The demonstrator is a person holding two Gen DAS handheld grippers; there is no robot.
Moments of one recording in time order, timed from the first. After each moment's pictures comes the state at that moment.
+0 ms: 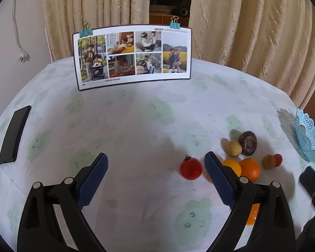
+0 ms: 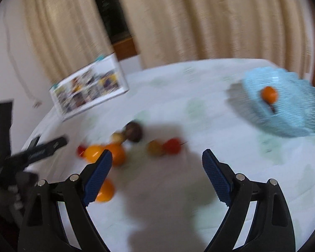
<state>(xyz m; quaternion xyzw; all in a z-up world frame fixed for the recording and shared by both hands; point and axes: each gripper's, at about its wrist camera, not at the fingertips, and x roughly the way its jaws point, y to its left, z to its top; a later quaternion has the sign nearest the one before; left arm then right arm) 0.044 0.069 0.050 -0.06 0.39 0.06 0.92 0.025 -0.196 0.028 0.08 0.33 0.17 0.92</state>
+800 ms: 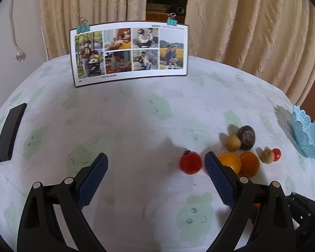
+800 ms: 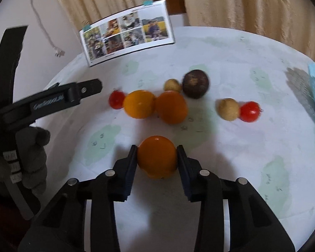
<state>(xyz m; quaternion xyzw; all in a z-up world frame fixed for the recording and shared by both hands) 0.040 0.068 0.044 -0.06 0.39 0.04 0.92 0.032 -0.120 -0.005 0.00 0.43 0.25 0.87</state>
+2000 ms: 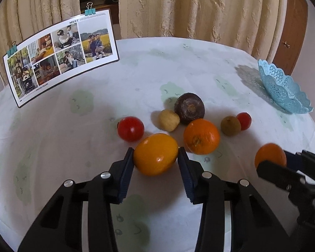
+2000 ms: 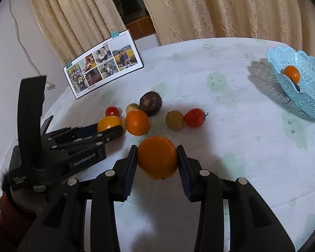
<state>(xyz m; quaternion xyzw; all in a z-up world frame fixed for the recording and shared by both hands) 0.057 -0.015 0.015 0.02 0.41 -0.09 0.91 0.029 -0.190 0.013 0.09 0.38 0.21 0.90</state>
